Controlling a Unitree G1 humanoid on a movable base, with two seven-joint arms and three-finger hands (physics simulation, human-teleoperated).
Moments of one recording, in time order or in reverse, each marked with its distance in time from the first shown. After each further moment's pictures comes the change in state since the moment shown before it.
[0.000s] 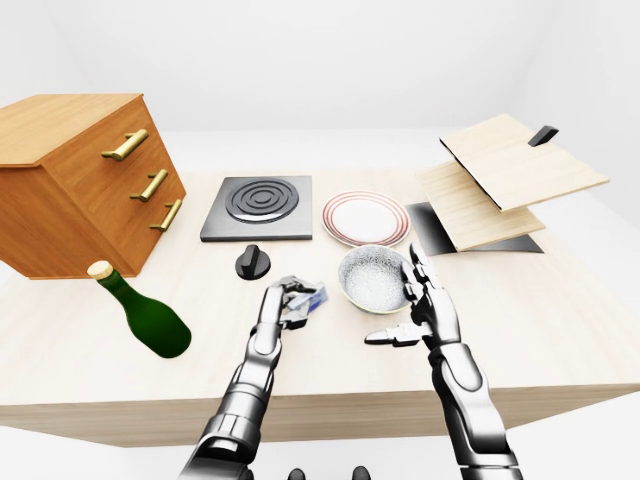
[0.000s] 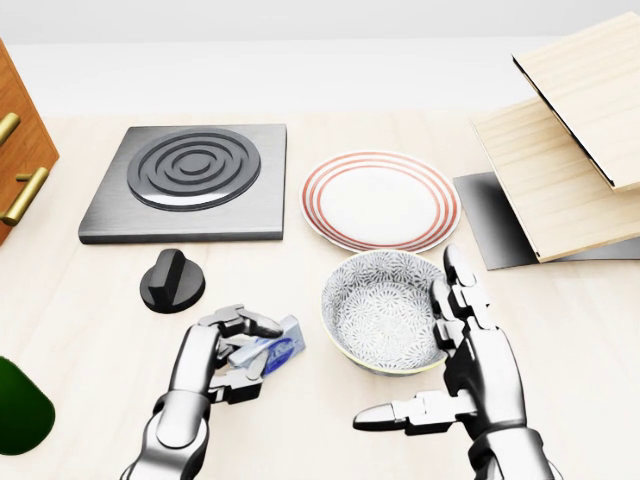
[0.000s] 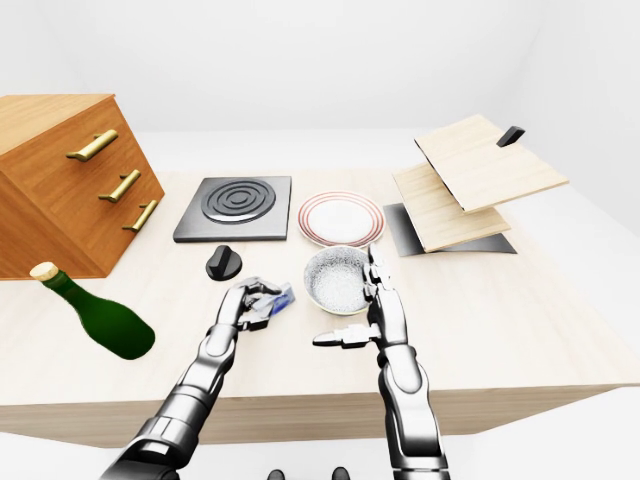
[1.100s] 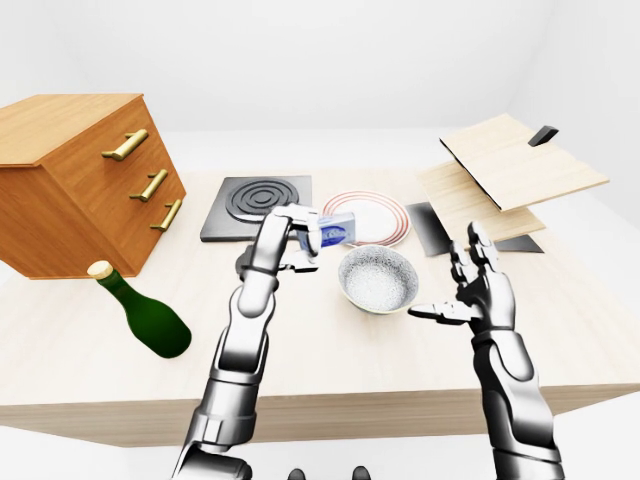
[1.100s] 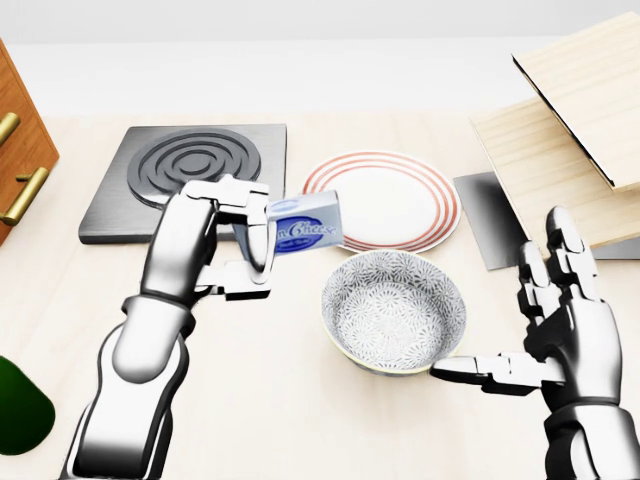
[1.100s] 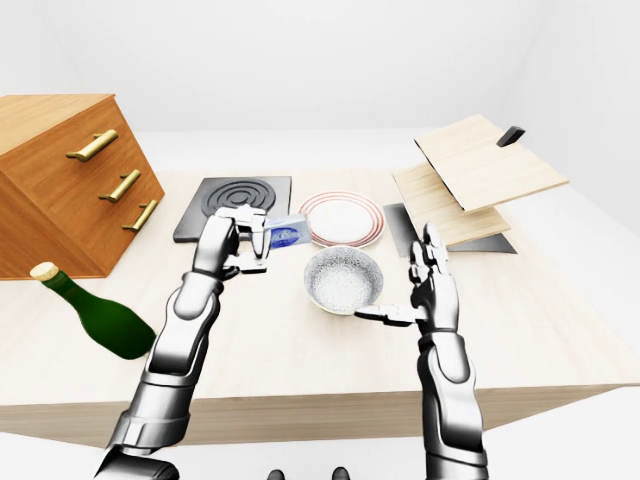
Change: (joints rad) left arm -0.027 0.022 -0.030 -0.703 -0.034 0.087 -0.192; right arm -0.056 -0.076 -0.196 -0.085 0.133 0.063 -0.022
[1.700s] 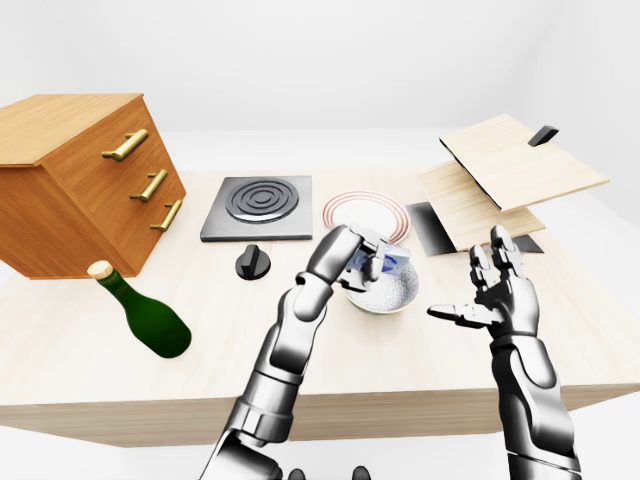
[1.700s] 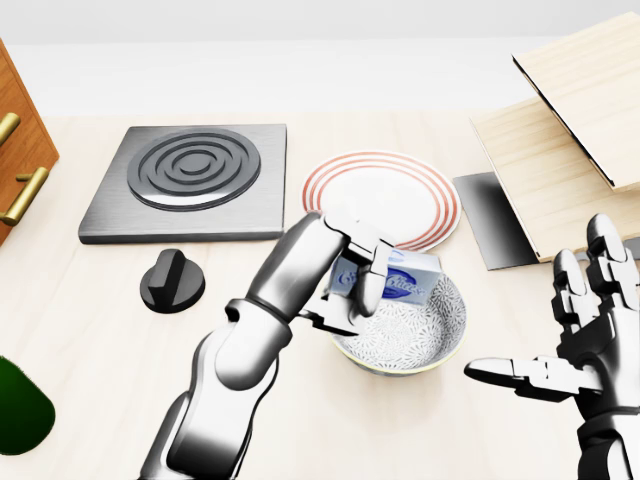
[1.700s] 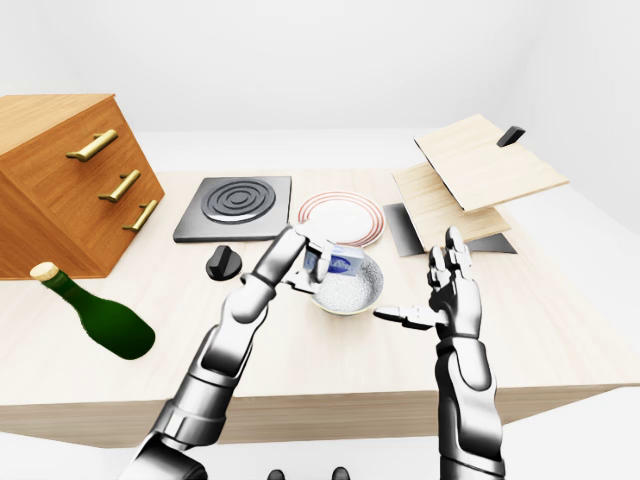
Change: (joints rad) left arm -0.044 -0.145 -0.142 0.122 0.337 -0.052 -0.122; right arm 0.018 -0.024 -0.092 -0.001 0.053 0.000 0.021
